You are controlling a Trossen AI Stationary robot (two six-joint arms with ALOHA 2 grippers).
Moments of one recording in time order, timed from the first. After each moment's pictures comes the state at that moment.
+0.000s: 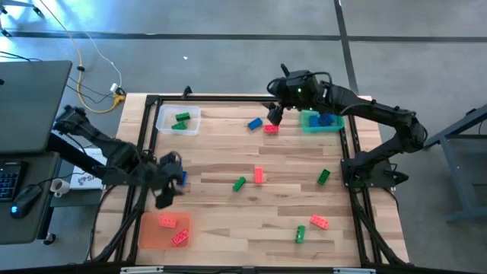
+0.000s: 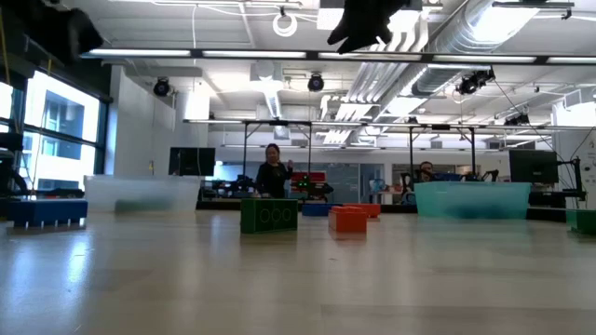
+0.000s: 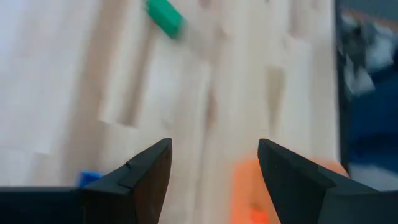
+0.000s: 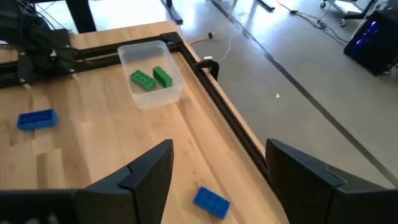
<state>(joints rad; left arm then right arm) -0.43 0.93 0.83 -0.87 -0.20 -0.68 -0.35 1.43 1.46 -0.55 0.14 -0.05</state>
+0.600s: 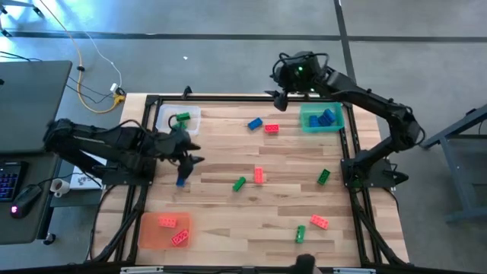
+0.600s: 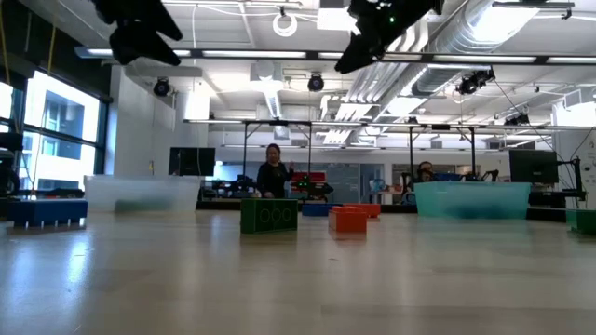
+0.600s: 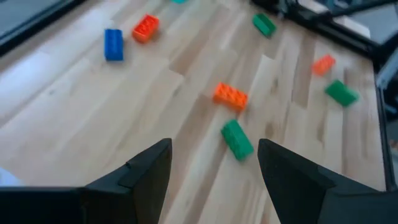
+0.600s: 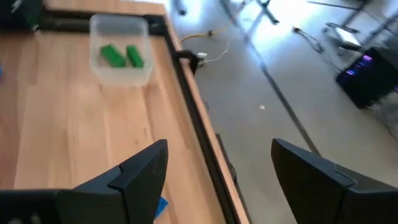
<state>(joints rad) -0.02 0.89 0.83 -0.63 -0.28 -0.52 -0.58 1.50 1.46 -0.51 -0.09 -0.40</state>
